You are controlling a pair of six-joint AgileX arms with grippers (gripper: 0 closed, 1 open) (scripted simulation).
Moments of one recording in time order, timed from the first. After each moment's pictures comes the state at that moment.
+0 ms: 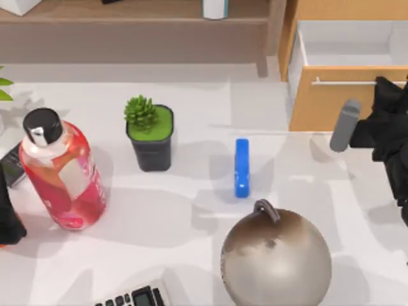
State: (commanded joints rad) left arm 0.00 0.00 0.00 0.00 0.00 0.00; right arm 0.24 2.08 0.57 1.50 0.27 -1.55
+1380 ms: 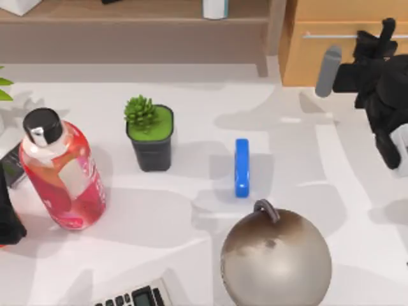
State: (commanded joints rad) left arm 0.00 0.00 0.00 0.00 0.00 0.00; right arm 0.18 2.28 1.04 1.22 0.20 -1.55
